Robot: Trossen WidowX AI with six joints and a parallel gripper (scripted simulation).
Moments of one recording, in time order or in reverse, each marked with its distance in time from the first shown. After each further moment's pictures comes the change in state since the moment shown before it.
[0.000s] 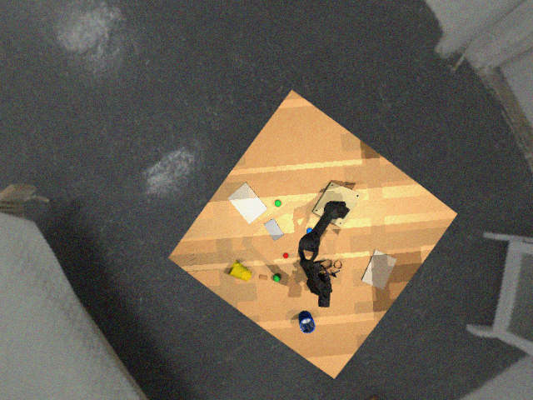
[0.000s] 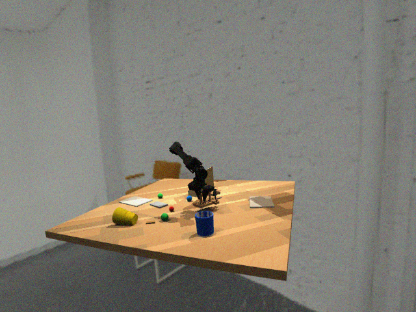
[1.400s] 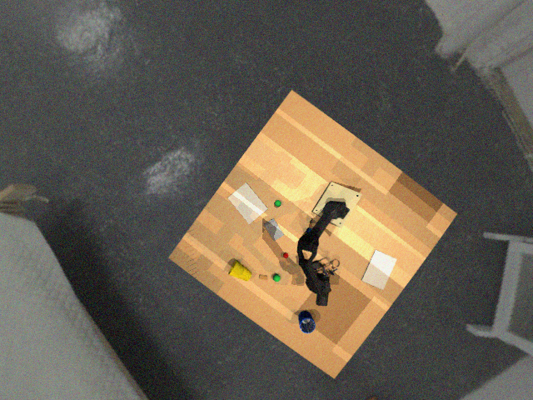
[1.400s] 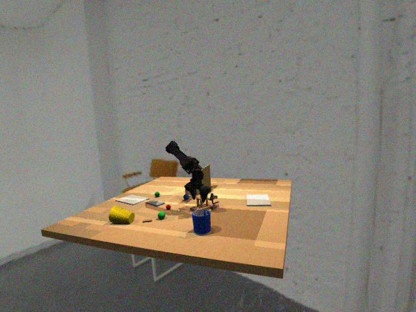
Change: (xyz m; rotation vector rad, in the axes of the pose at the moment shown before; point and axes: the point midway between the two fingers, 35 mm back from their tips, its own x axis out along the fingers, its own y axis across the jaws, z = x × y) arm 0.016 0.001 0.002 0.012 0.001 0.010
